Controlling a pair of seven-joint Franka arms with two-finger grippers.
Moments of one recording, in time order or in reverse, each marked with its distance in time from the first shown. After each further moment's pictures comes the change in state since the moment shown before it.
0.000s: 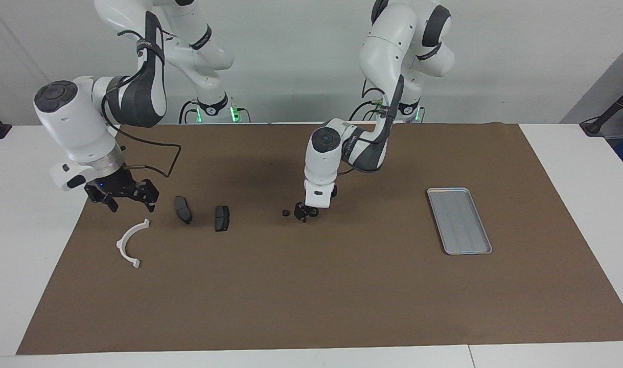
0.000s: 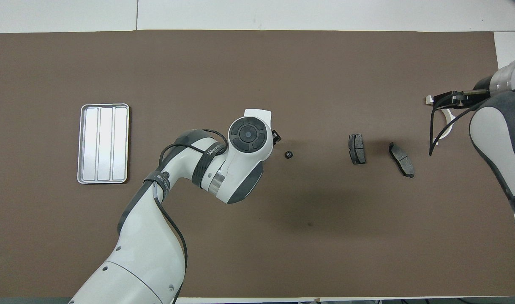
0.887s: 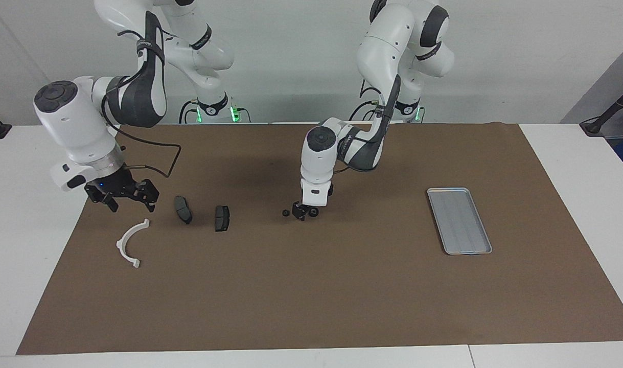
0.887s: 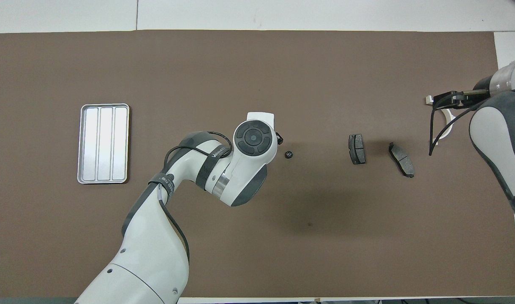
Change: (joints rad) left arm -0.019 0.001 0.003 0.001 0.000 -0.014 -0.045; right arm 0.000 0.000 0.000 0.000 0.000 0.000 0.000
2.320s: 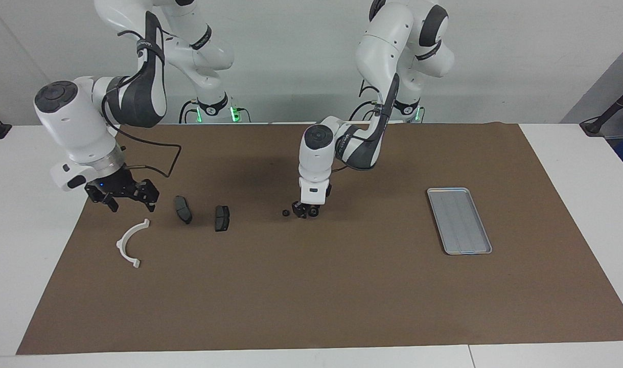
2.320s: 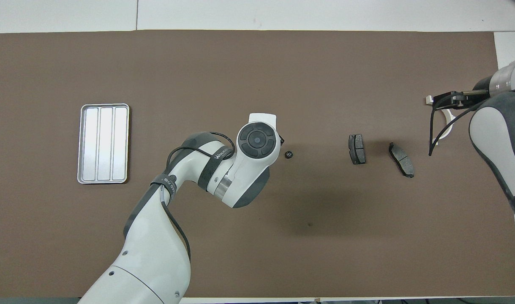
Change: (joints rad) left arm -0.011 -0.002 0.002 0.002 0.020 0.004 -0.020; right arm 0.000 0.000 0.000 -0.001 0.000 0.000 0.000
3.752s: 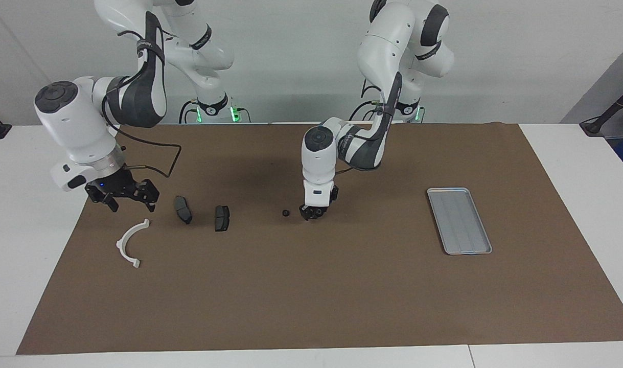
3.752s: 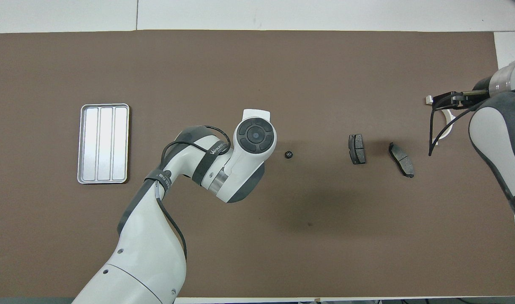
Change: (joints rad) left arm 0.002 -0.002 0.041 0.011 0.069 -0.063 0.000; right arm 0.000 0.000 0.000 -0.001 0.000 0.000 0.000
